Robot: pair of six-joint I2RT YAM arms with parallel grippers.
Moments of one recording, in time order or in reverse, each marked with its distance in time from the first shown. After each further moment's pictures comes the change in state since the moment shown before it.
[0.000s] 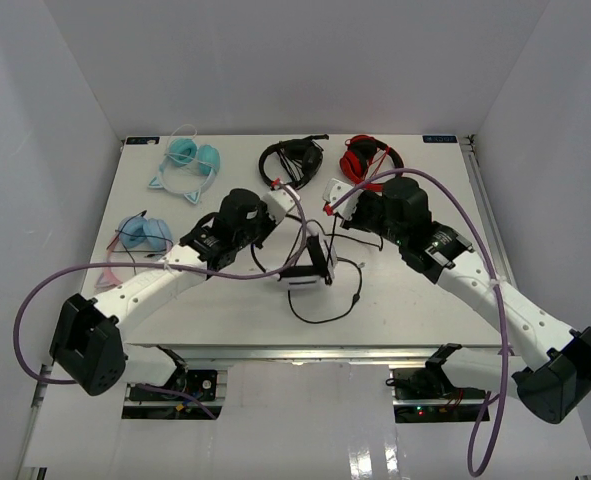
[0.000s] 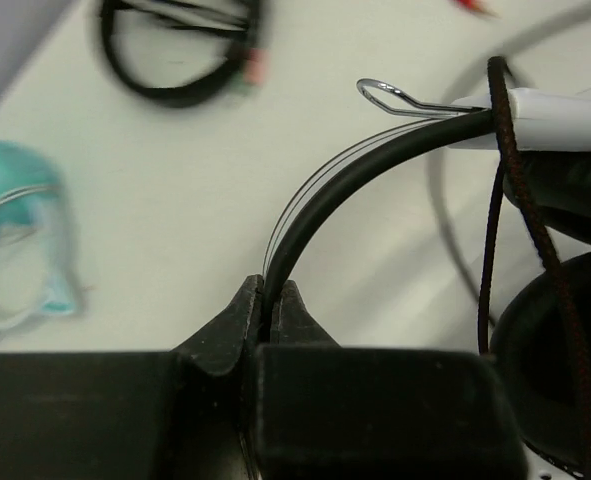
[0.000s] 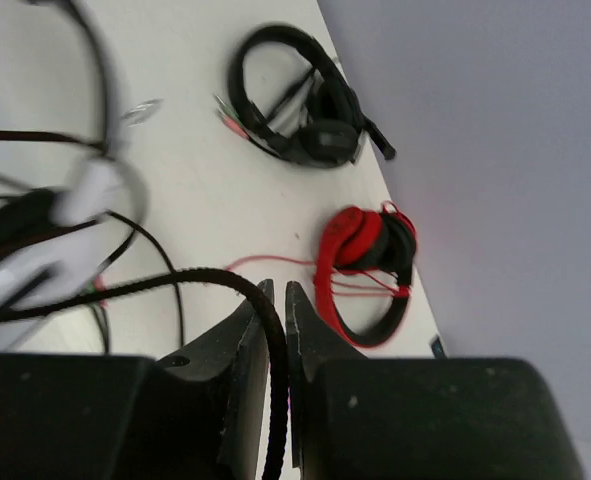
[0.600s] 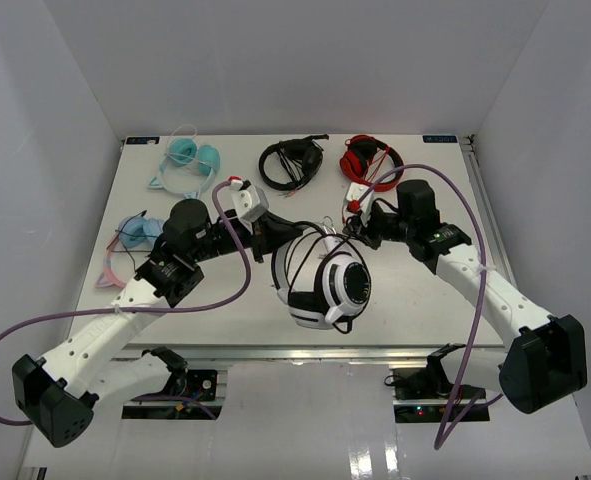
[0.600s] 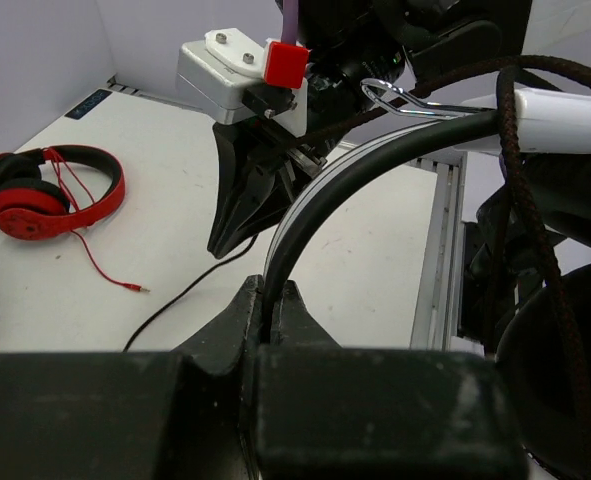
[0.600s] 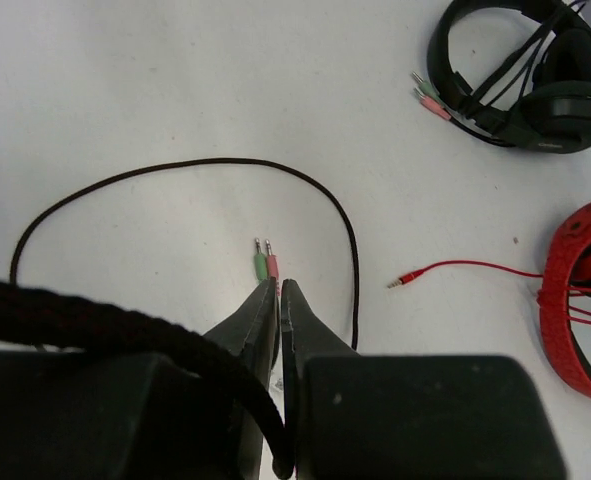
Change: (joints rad) left arm -0.008 -0.336 -0.086 0.271 0.731 -0.373; right arm -0.249 0.073 -0.146 0.007 -0.517 0.176
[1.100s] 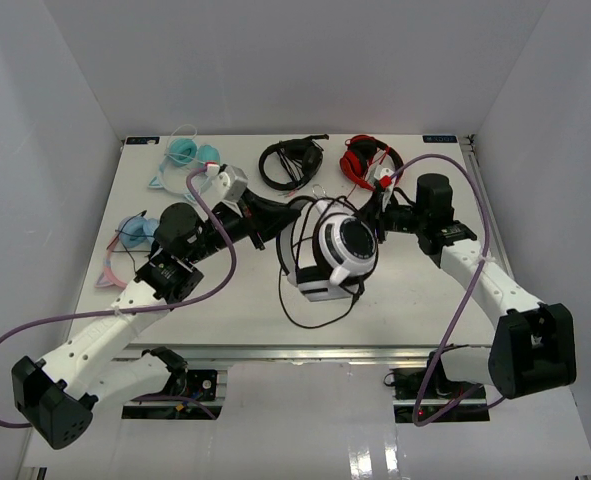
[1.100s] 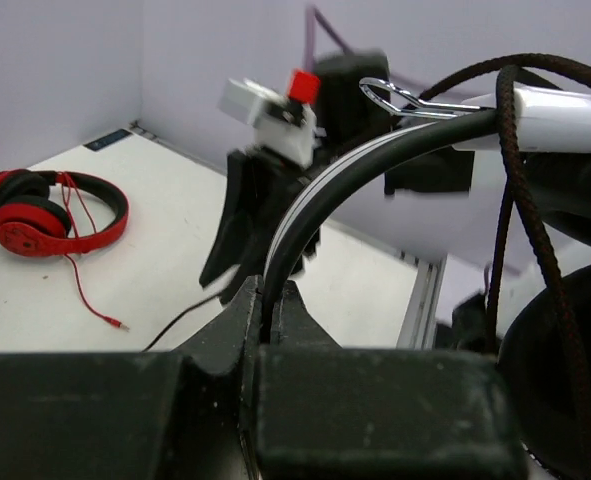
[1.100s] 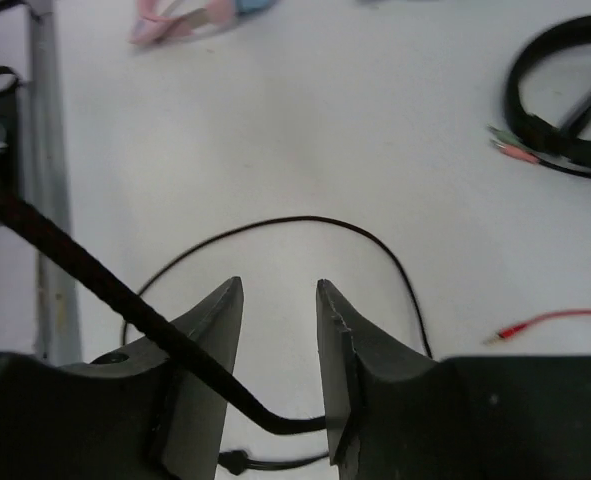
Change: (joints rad) left arm 0.000 -0.010 -0.024 0.187 -0.133 -0.276; right arm -0.159 0.062 -0.043 0.232 -0.349 0.343
